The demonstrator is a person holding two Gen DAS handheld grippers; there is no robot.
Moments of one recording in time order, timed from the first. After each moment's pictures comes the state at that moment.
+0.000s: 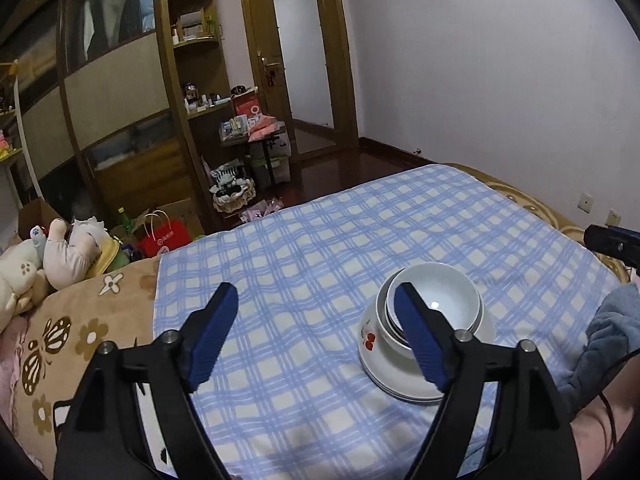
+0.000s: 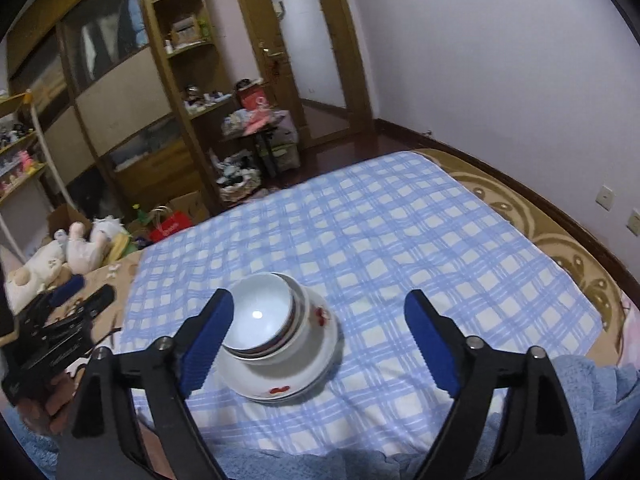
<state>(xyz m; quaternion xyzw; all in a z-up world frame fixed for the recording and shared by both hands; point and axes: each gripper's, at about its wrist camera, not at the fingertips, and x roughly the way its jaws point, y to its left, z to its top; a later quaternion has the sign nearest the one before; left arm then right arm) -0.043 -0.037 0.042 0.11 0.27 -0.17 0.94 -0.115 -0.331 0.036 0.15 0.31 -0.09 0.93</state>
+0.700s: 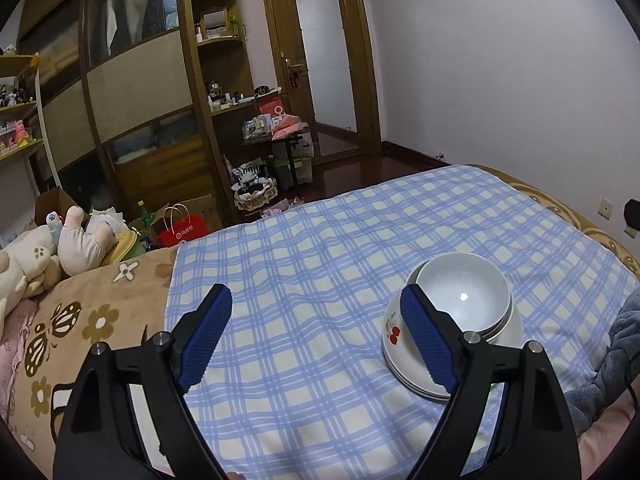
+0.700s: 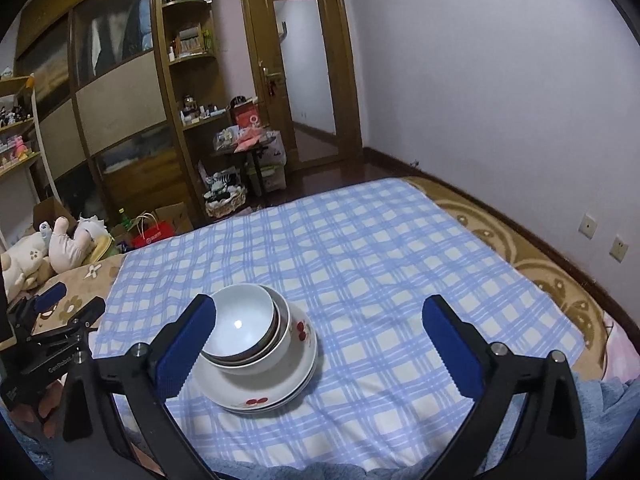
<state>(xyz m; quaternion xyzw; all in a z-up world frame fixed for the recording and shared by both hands) -0.041 -0.022 0.017 0.11 0.26 -0.13 0.95 -0.129 -0.316 0.040 0.09 0.26 -0.12 0.95</state>
